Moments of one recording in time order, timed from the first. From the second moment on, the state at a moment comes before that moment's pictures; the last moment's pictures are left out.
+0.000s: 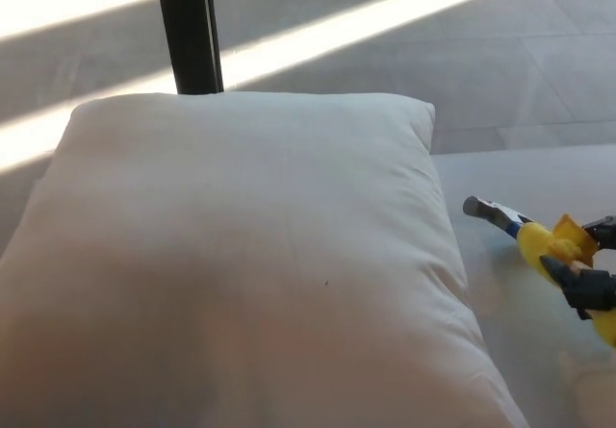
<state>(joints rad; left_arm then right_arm) 0.16 0.53 0.51 1.18 -0.32 0.00 -0.18 -0.62 -0.47 0.15 0.59 0.02 0.56 -0.18</state>
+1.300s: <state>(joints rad) 0.18 0.54 0.49 1.18 -0.32 -0.02 -0.19 -0.59 -0.68 0.42 0.56 -0.17 0.37 0.24</state>
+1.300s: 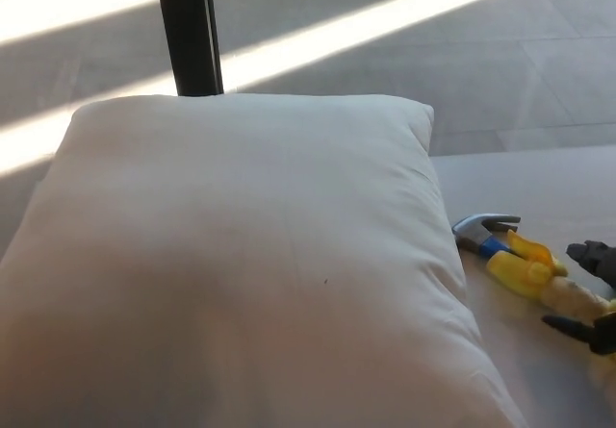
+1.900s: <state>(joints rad) 0.09 0.56 0.59 1.14 -0.36 -0.01 -0.23 -0.44 -0.76 -0.10 0.23 -0.08 0.38 0.31</state>
